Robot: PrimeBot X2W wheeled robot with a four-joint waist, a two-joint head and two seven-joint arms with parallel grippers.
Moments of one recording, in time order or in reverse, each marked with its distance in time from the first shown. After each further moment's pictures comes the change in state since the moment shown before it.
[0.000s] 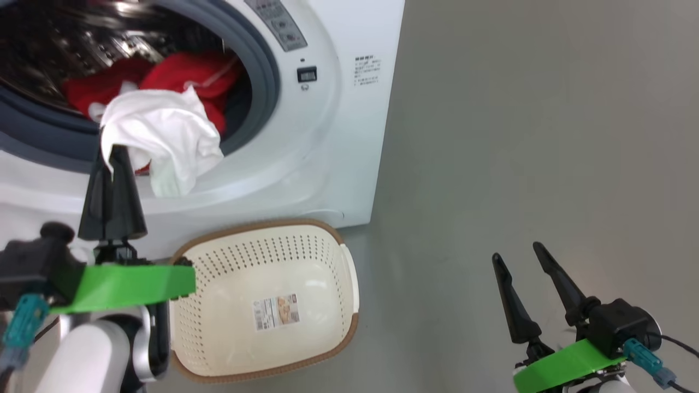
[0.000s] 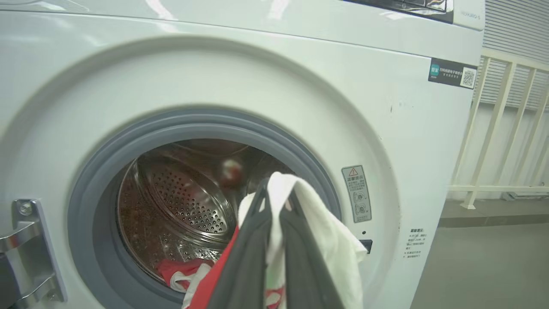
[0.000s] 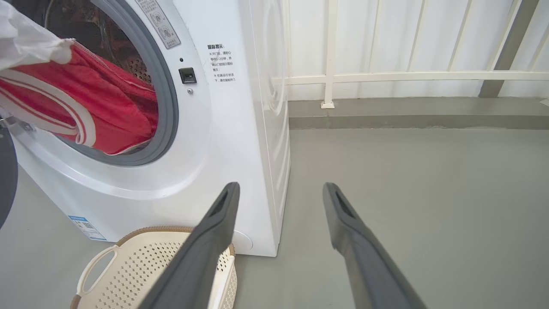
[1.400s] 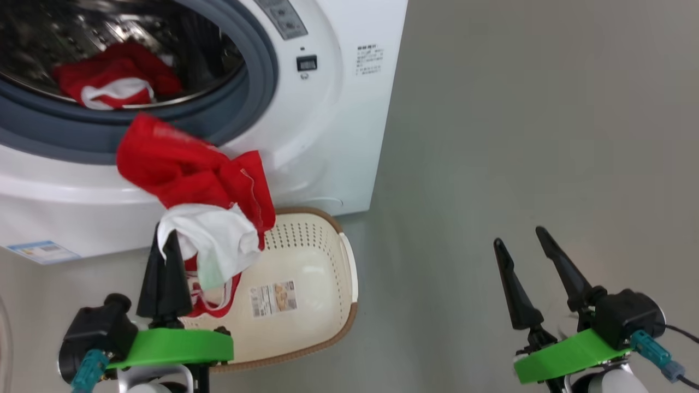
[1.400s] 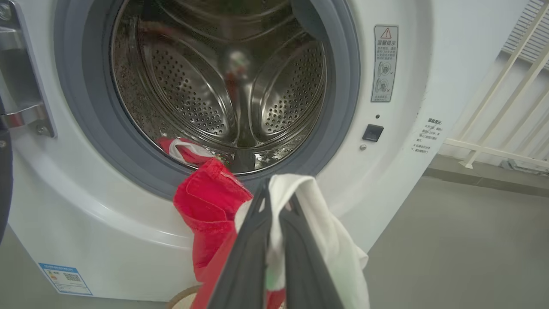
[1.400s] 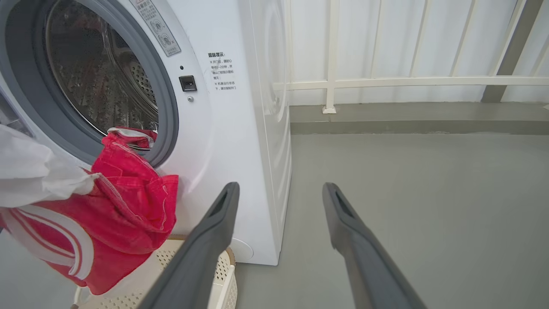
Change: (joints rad) left arm 0.226 -0.197 0.077 0.082 0.040 -0.097 -0.041; right arm -0.006 0.000 -0.002 -0.043 0.003 0.000 0.000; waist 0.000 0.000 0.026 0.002
